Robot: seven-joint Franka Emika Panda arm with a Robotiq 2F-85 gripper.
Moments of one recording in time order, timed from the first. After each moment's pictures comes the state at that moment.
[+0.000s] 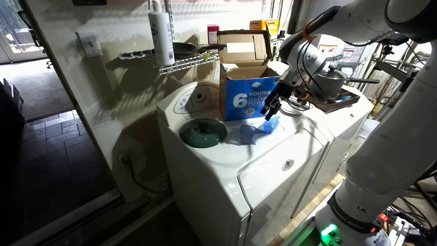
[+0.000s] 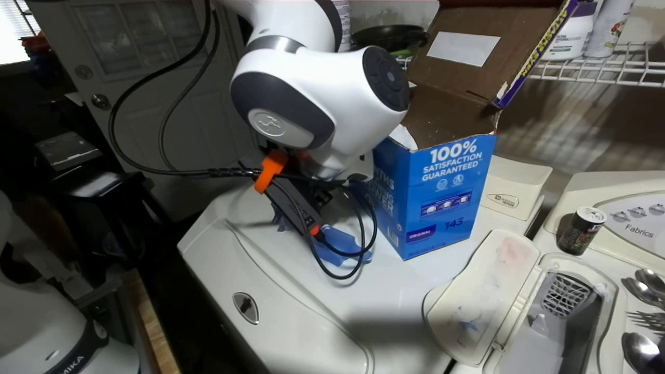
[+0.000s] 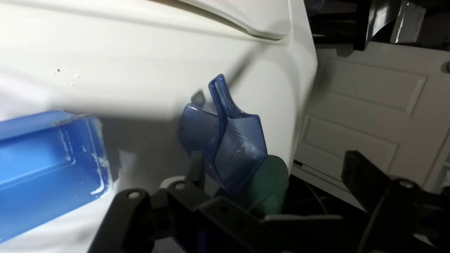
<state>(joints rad) -0.16 -0.03 -0.32 -2.32 0.66 1.80 -0.97</state>
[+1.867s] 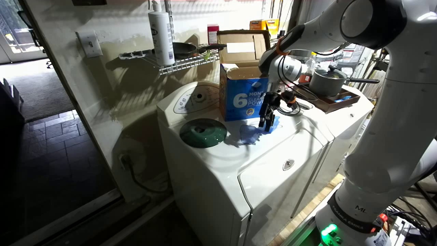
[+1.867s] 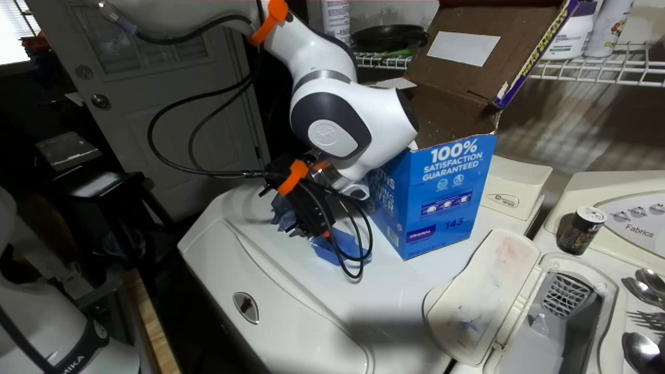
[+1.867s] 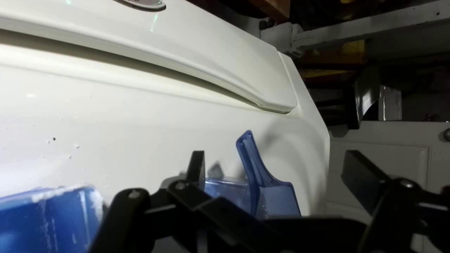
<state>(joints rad) -0.21 0.22 -0.19 -2.15 0.49 1.63 -0.87</state>
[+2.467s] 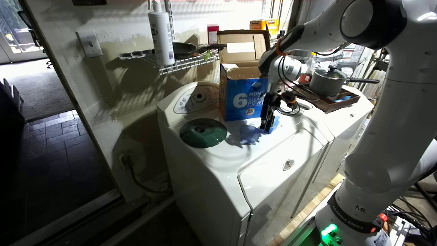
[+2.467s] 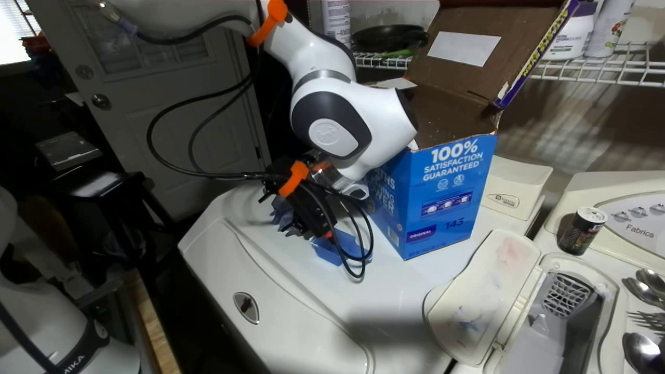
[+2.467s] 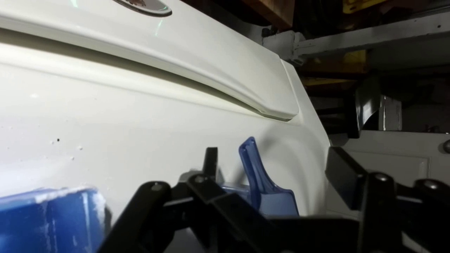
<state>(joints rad) -0.21 0.22 -0.18 -2.15 0.47 1.62 -0.89</state>
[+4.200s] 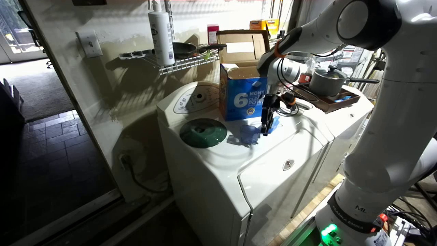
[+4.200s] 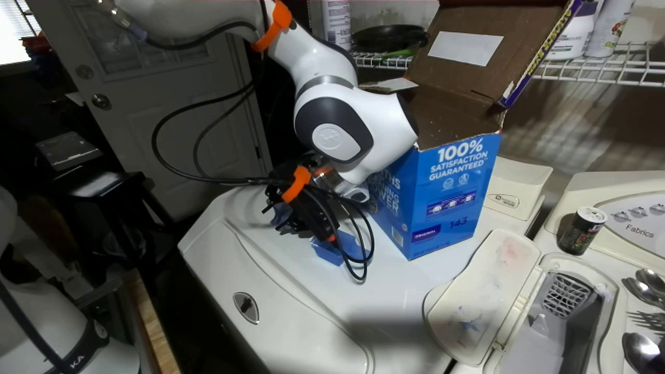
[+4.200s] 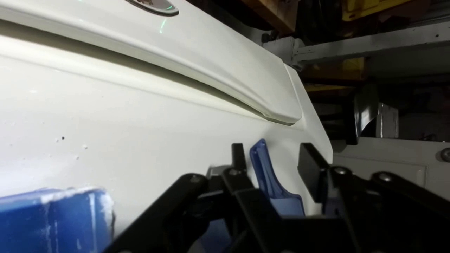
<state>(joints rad) -0.21 0.24 -0.18 -2.14 0.46 1.62 -0.92</state>
